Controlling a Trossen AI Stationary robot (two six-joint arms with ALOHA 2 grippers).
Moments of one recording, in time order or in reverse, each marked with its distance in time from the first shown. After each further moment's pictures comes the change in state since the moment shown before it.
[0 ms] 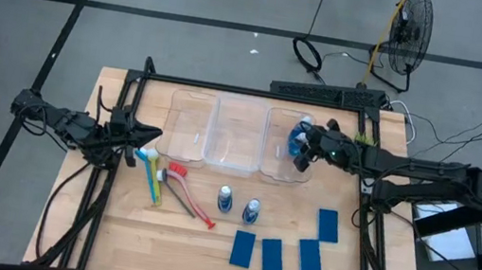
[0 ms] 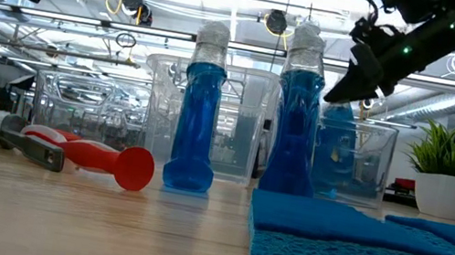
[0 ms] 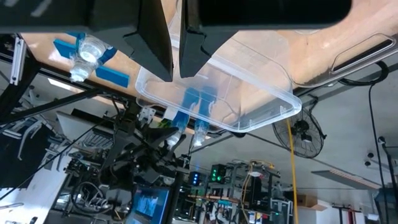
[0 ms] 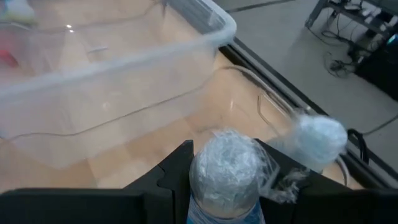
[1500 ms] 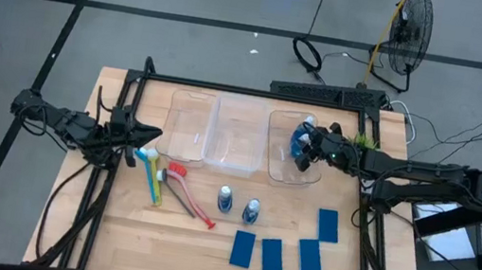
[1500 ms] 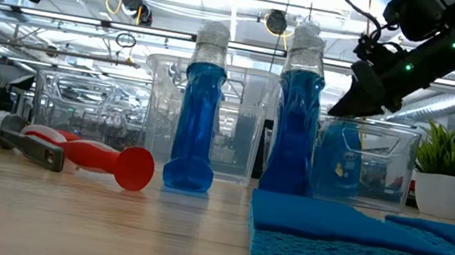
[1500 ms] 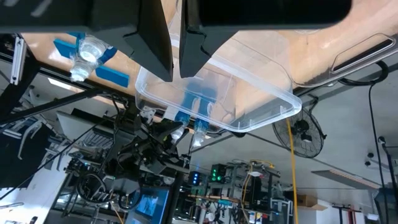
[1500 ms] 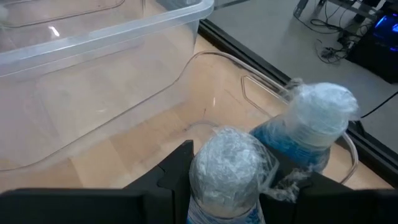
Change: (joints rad) left arm 0.000 0.000 0.000 0.001 0.000 0.000; right arm -0.019 -0.004 -0.094 0.064 0.011 0.065
